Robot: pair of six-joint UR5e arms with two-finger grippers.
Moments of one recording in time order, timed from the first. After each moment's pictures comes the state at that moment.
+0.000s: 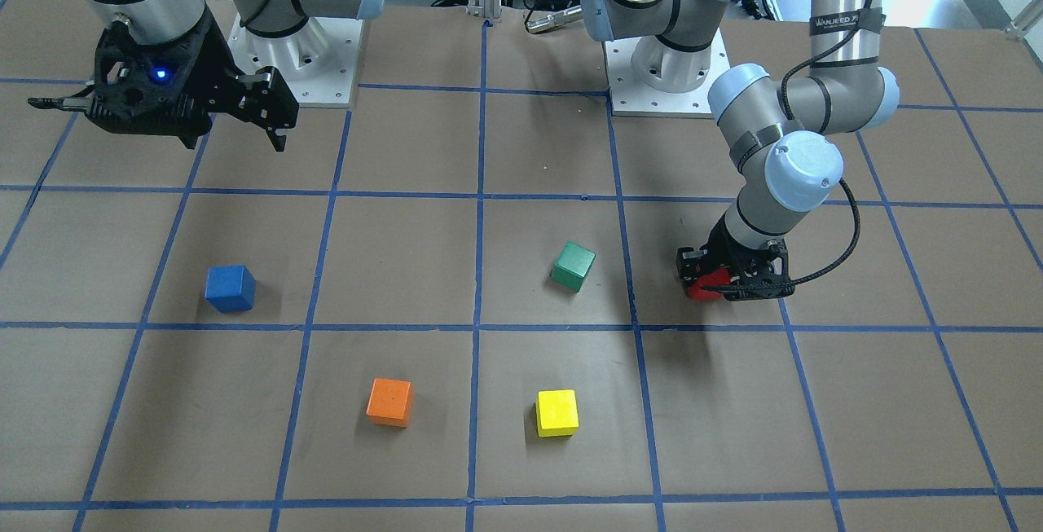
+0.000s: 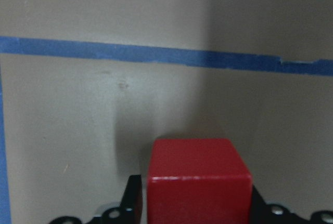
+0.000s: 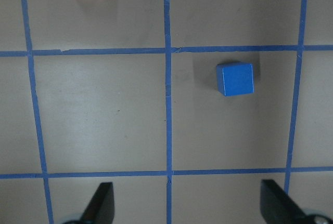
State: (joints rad) left arm -1.35 -1.82 -2.12 -0.82 1.59 0.14; right arm 1.55 -1.61 1.62 -1.55 -1.58 -0.01
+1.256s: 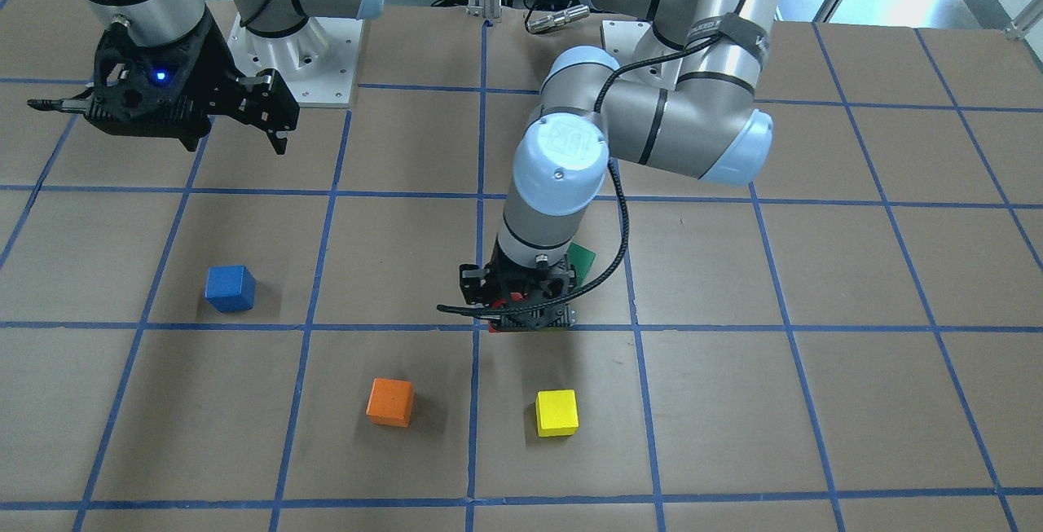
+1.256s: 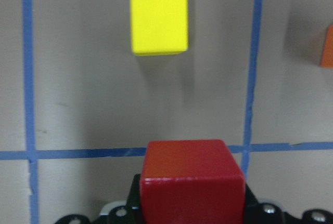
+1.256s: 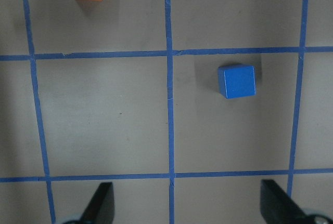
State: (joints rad) left arm -1.88 -2.03 -1.59 -1.04 1.47 -0.39; right arm 1.55 -1.60 1.62 -1.55 -1.58 0.00
